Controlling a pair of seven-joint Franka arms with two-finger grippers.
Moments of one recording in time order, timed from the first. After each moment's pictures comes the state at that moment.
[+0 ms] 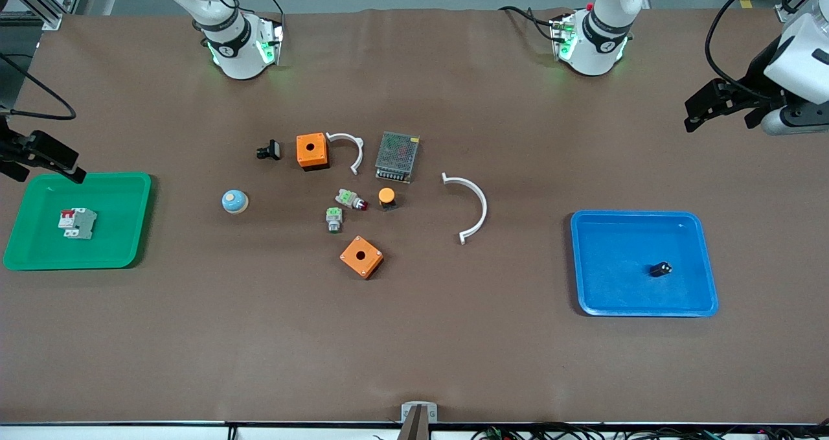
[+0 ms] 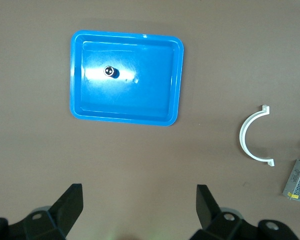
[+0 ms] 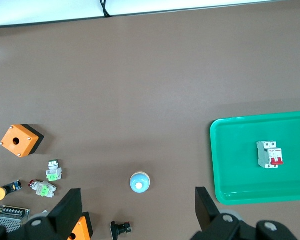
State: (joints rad) left arm -0.04 -0.06 -0.09 -1.57 0.00 1.52 -0.18; right arm -0.04 0.05 -0.02 -1.50 0.04 1.67 0.01
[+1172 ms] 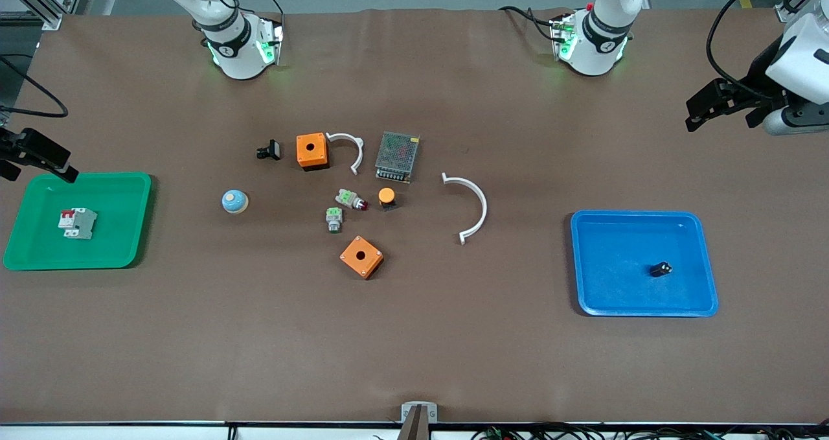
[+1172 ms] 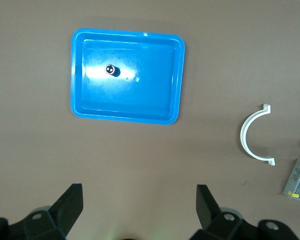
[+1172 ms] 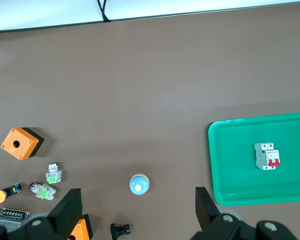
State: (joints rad) left arm -0.04 -0.06 -0.08 -1.57 0.00 1.51 -0.18; right arm -0.04 0.05 -0.03 -1.49 0.04 1.67 0.01
